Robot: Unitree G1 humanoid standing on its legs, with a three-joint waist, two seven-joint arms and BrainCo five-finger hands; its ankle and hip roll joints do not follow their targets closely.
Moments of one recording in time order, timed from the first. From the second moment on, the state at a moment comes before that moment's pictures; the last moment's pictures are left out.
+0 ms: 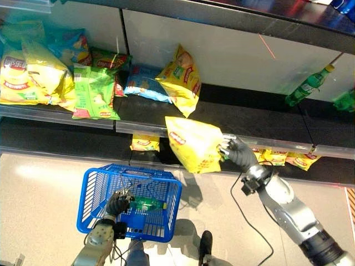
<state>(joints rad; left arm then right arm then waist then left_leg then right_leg) -0.07 0.41 -0.17 0.41 -0.27 -0.05 0.16 -0.21 -0.55 0.30 -0.12 0.53 -0.06 0.13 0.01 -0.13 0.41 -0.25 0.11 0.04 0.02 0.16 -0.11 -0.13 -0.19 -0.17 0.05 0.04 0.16</state>
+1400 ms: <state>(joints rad) -0.37 0.40 -0.35 0.36 -0.29 -0.05 0.26 -0.53 -0.16 0.66 0.70 0.28 -0.03 0.03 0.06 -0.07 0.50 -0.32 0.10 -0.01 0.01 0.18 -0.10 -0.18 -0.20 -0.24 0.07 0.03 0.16</state>
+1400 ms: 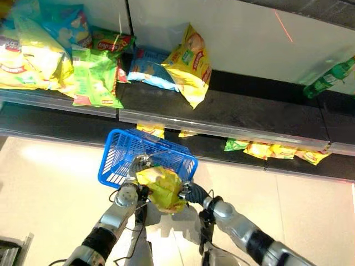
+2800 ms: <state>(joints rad) -0.31 0.49 -0.42 0.17 -0.43 -0.06 0.17 -0.88 -0.24 0.48 1.00 0.11 -0.03 -0.19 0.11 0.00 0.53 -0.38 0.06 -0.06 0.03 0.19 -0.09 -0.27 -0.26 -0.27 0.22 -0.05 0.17</state>
